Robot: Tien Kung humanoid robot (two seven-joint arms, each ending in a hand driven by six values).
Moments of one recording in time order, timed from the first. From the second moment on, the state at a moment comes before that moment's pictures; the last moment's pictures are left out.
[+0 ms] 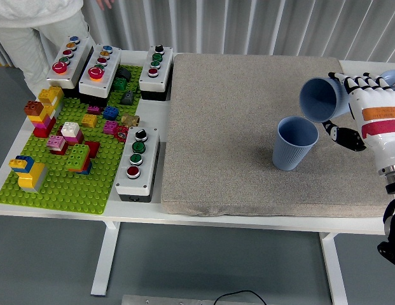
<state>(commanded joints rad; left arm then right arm) -0.14 0.16 -0.07 -0.19 0.00 0.04 0.03 0.46 -0.63 0.65 1.63 -2.16 -0.65 -0.47</state>
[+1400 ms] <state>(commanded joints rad) -0.15 0.15 -0.07 -0.19 0.00 0.04 0.03 0.45 -0.62 0.71 1.58 -1.93 -0.63 -0.18</state>
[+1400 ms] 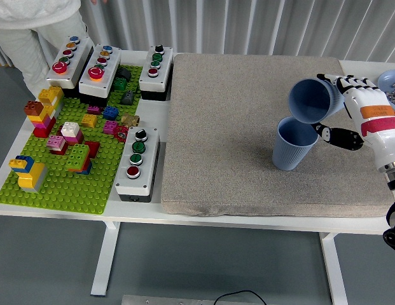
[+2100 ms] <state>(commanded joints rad) -0.15 0.15 -0.07 -0.20 0.01 0.04 0.04 0.44 -0.61 0.71 1.52 -1.98 -0.64 -0.18</state>
